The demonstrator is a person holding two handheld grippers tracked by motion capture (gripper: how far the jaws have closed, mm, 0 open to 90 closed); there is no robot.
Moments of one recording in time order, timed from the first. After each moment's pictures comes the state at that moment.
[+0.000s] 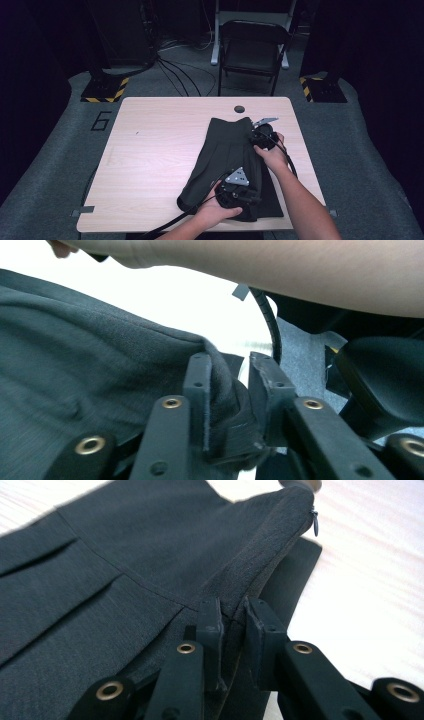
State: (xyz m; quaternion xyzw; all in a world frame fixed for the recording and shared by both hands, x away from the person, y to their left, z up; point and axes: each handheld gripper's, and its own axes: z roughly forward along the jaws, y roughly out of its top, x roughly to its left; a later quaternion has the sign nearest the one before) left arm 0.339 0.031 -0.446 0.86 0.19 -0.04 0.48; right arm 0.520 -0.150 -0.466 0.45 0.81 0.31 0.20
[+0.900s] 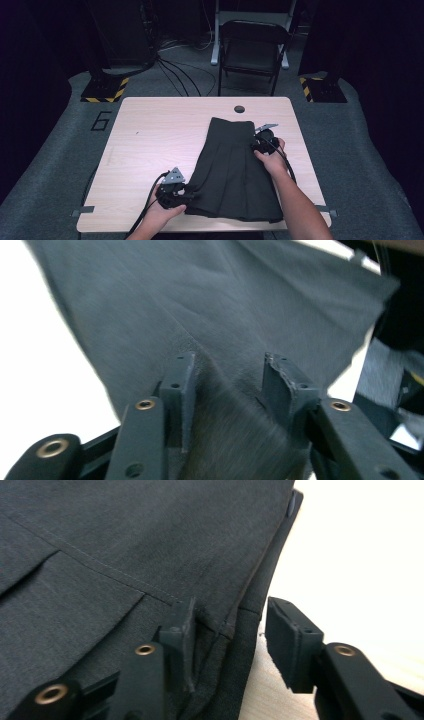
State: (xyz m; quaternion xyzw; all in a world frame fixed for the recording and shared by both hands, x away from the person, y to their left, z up) left arm 0.336 0.175 -0.482 0.84 0.31 0.04 0.44; right arm 0.526 -0.161 -0.500 0.49 0.80 0.28 0.21
